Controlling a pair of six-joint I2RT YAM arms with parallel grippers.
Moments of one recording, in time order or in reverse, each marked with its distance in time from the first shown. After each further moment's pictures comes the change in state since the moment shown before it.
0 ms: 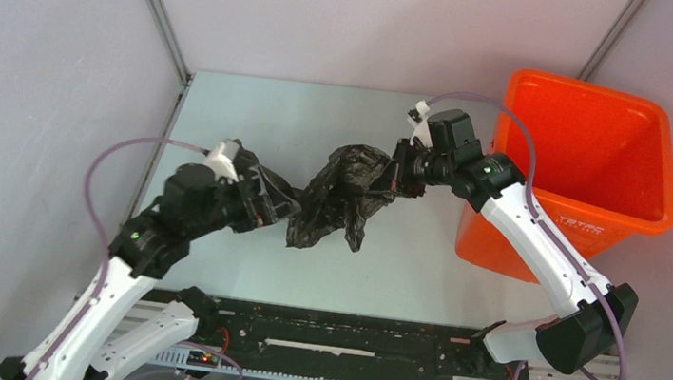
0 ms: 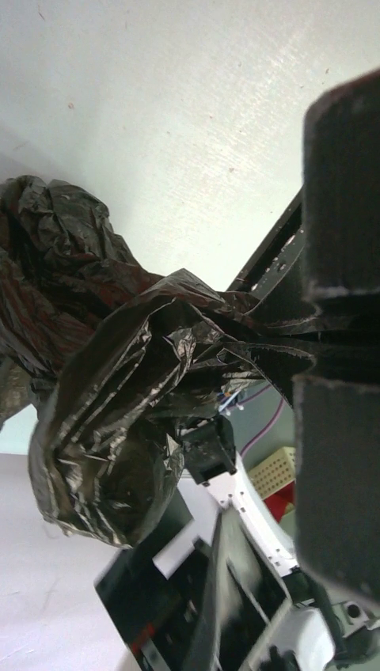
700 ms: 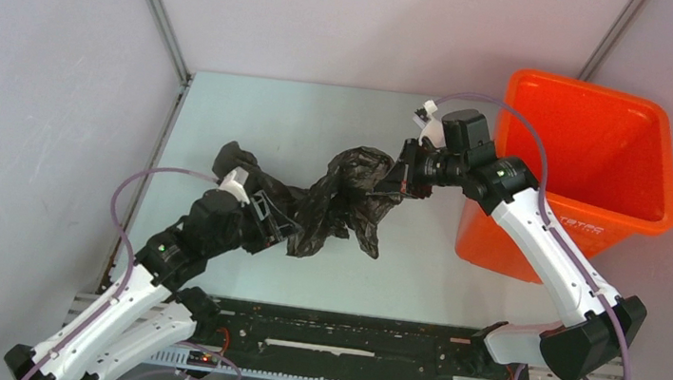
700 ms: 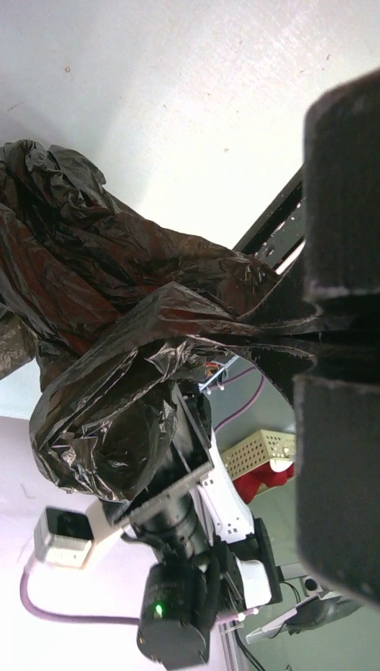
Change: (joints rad) left arm -0.103 -0.076 -0.276 0.139 -0.090 -0.200; right arm -0.057 -0.046 -0.018 -0.001 -0.132 -0.024
